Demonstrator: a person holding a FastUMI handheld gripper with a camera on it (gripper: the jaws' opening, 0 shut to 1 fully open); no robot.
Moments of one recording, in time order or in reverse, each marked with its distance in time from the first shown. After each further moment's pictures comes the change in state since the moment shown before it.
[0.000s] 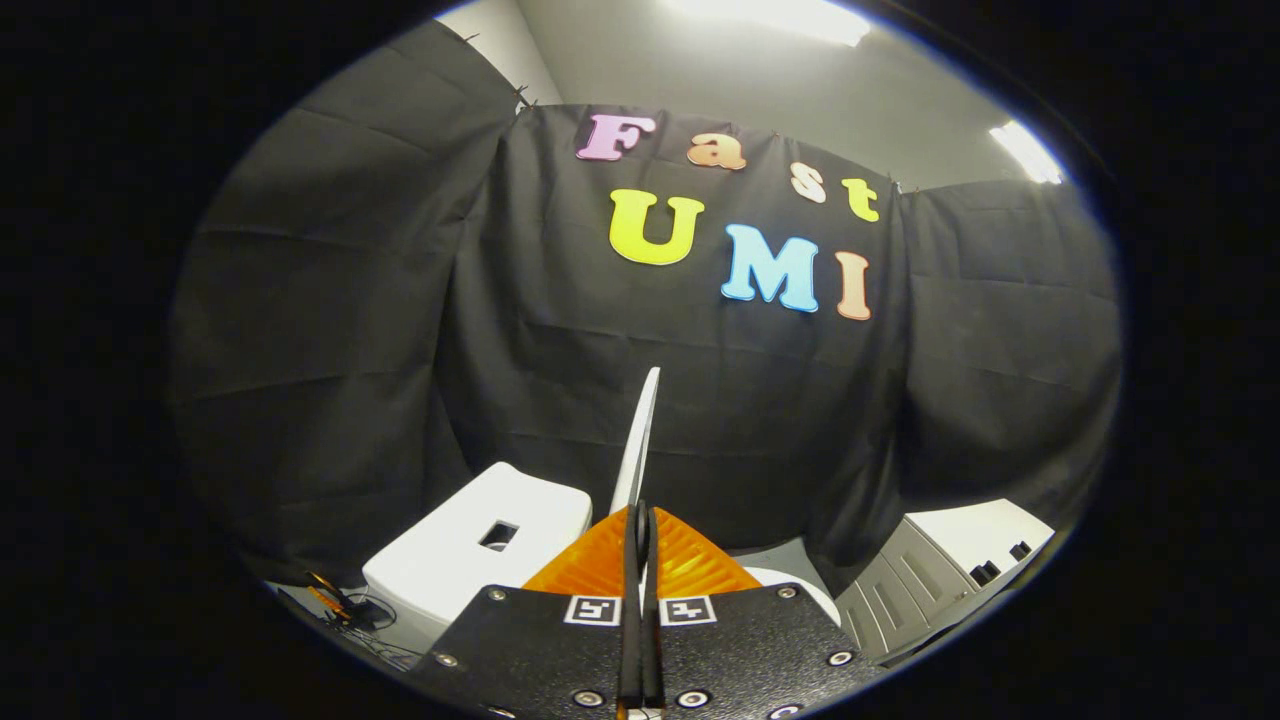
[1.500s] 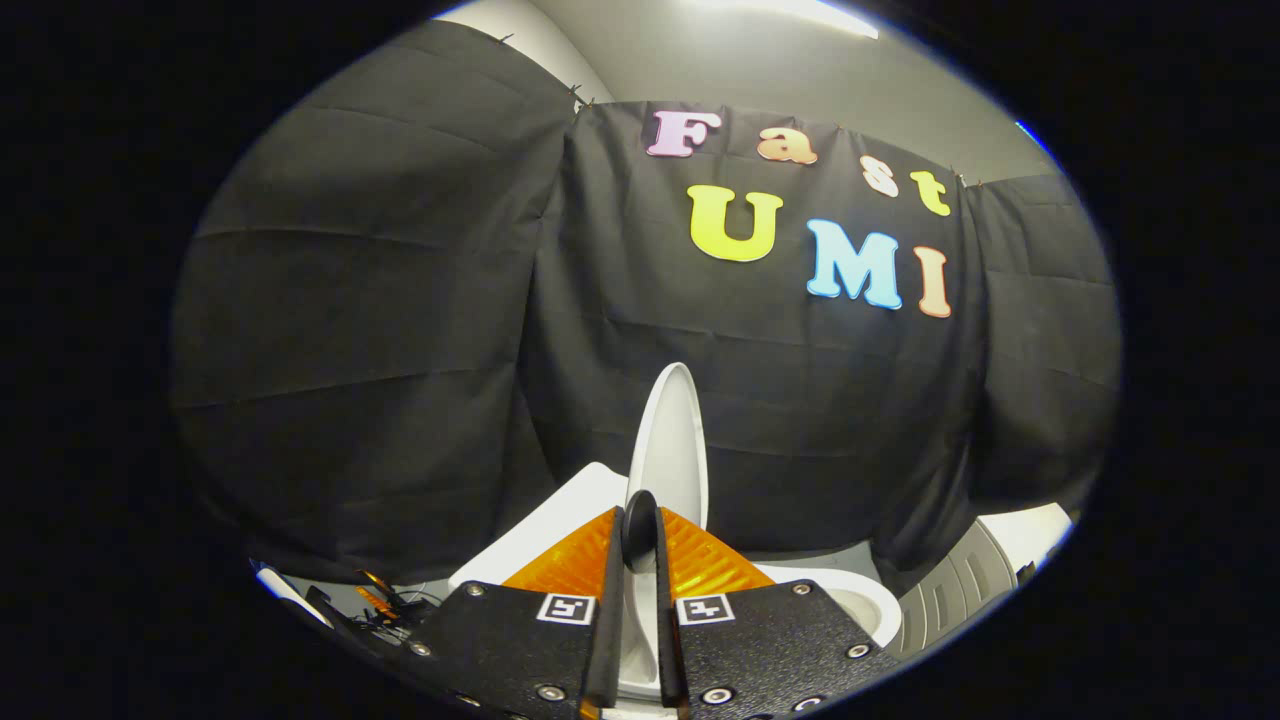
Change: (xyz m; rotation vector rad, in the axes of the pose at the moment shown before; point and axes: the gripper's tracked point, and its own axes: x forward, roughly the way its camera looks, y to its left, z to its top) arm -0.004 0.085 0.002 0.028 0.040 0.245
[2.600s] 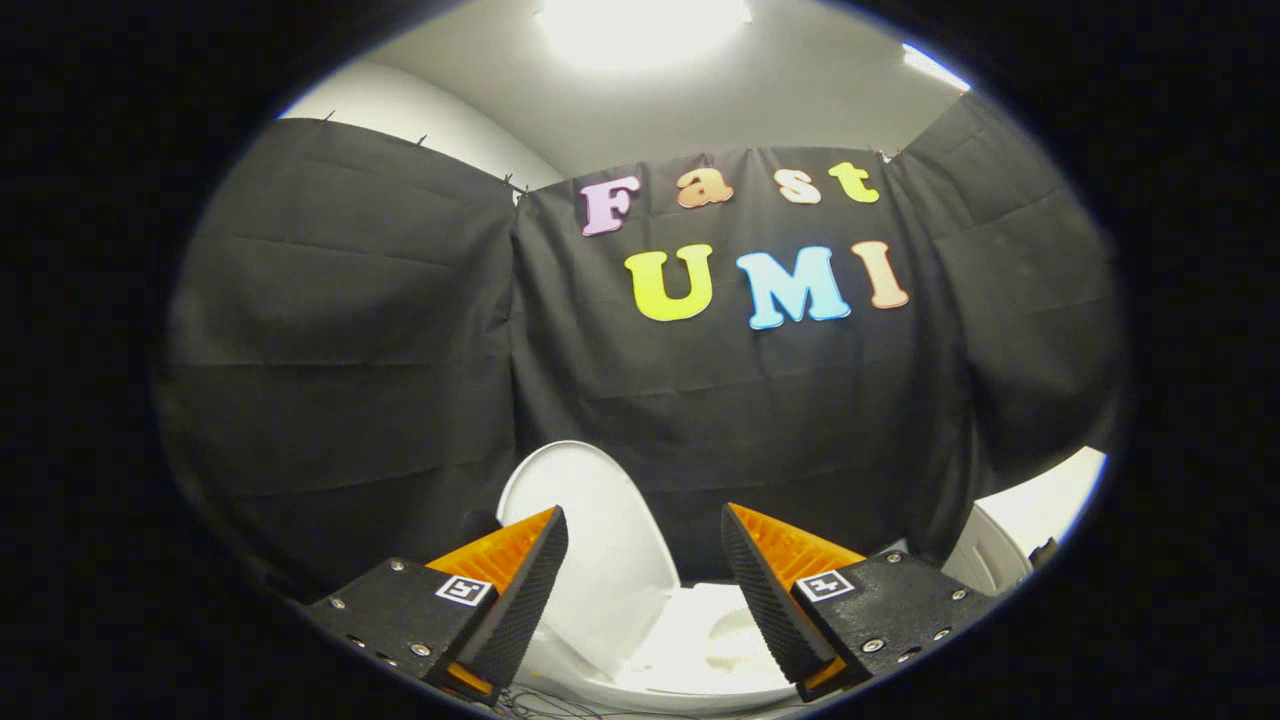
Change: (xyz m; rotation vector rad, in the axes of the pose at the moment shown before) arm -0.108 -0.182 0.034 0.204 -0.238 0.010
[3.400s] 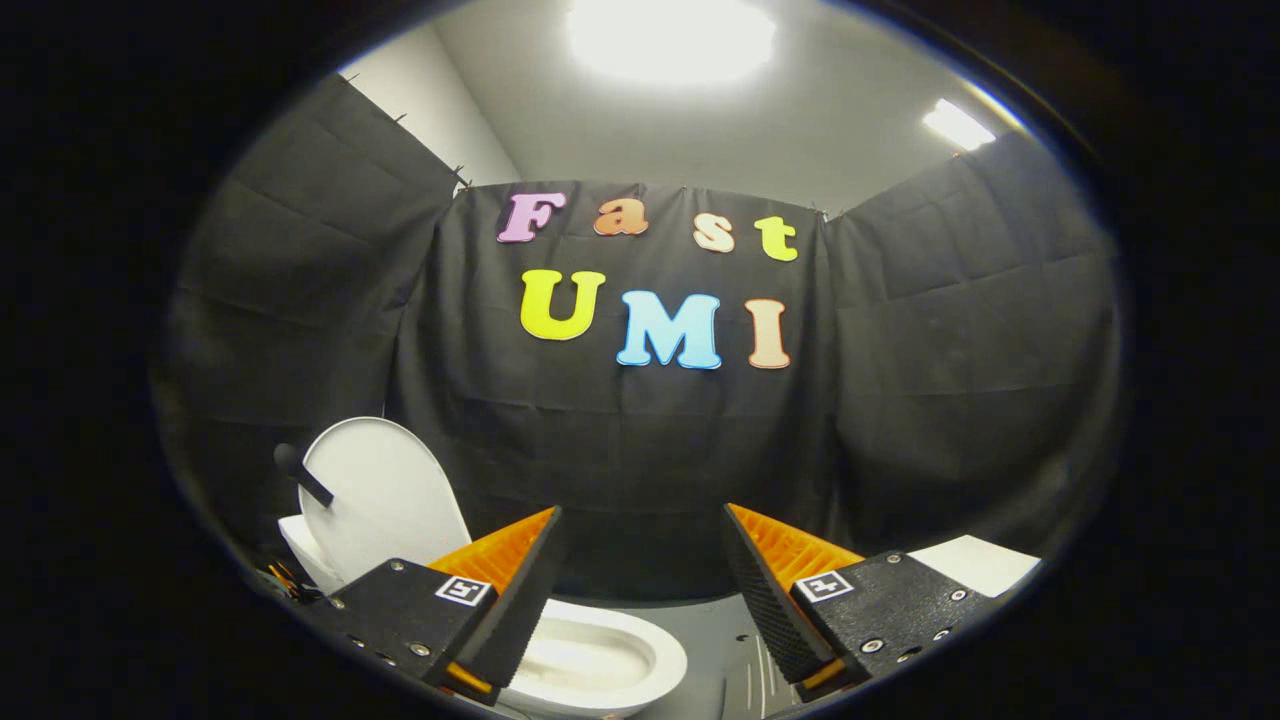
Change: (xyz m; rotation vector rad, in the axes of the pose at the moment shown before) arm -0.056 -0.224 0.033 -0.213 -0.070 -0.263
